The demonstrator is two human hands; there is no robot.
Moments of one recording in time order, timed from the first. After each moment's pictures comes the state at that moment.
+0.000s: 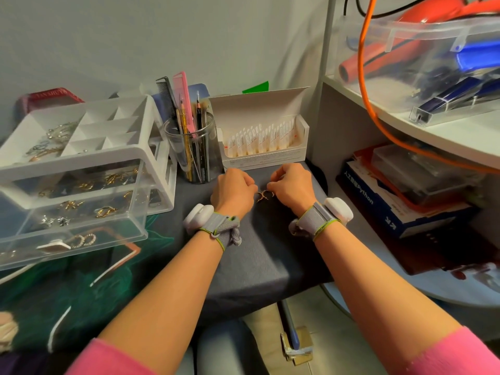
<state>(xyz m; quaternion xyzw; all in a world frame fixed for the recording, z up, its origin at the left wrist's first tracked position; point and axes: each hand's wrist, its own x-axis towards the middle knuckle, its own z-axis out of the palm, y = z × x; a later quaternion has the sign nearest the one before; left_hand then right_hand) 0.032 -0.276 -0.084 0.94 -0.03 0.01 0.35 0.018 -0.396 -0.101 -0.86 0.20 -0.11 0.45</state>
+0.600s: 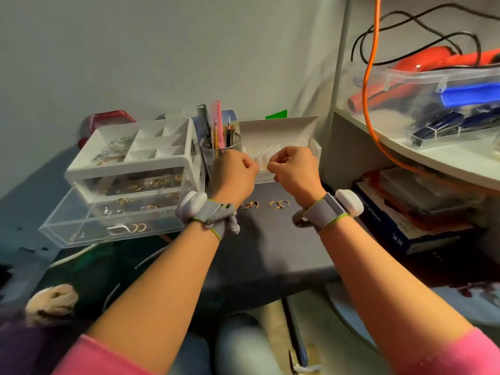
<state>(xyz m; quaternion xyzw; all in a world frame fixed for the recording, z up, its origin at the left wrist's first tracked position) -0.002 -0.235 -0.010 0.90 -0.06 0.14 0.41 -0.013 -0.355 -0.022 -0.82 0.11 -0.22 0.51</state>
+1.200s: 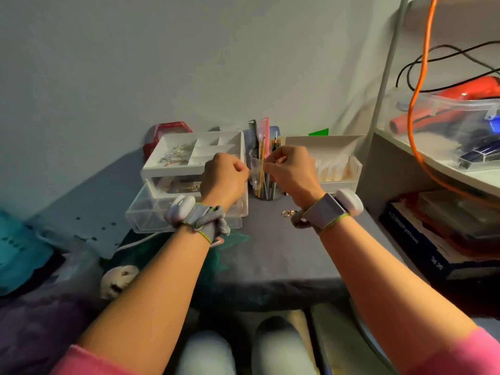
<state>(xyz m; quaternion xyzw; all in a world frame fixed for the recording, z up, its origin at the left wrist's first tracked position) -0.030 -0.127 0.027 0.90 0.00 0.18 0.39 -0.027 -0.257 0.021 -0.82 0.02 -0.22 0.52</state>
